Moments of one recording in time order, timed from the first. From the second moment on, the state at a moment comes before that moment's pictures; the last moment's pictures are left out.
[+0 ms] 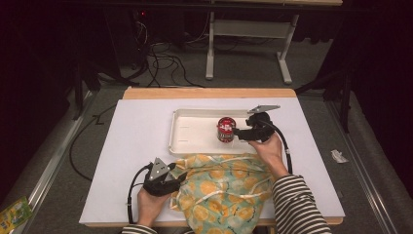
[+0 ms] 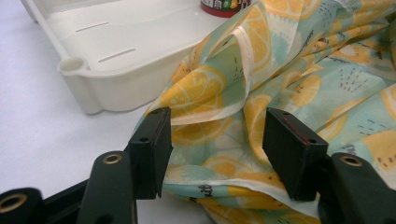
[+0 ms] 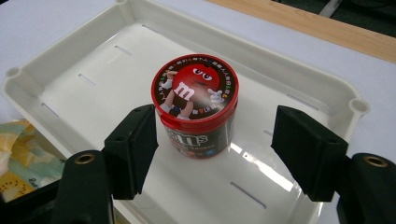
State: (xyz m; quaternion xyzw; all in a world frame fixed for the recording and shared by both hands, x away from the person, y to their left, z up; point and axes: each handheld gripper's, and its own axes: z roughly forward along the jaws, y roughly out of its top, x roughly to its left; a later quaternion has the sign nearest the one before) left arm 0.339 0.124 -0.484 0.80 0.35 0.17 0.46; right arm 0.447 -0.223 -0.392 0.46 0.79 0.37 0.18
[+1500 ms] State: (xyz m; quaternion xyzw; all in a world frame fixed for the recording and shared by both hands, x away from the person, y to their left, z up) left arm 0.339 0.123 -0.484 0.80 0.35 0.17 0.46; right arm 0.409 -0.247 -0.374 0.44 0.78 0.39 0.20
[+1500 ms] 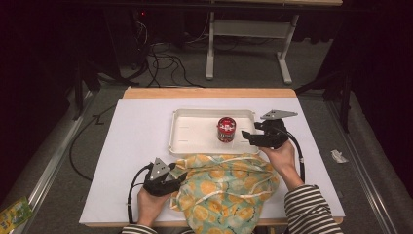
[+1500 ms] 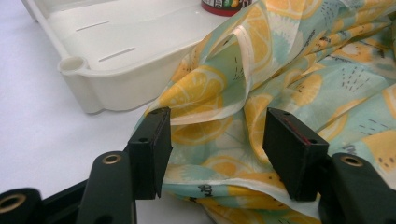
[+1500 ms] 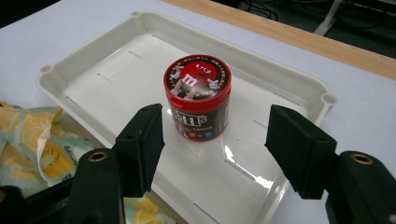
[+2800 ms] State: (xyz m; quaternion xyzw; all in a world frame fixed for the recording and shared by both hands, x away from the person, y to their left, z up) left arm 0.339 0.123 -0.483 0.80 0.35 0.17 0.46; right arm 0.375 -0.274 -0.384 0.45 0.77 0.41 0.19
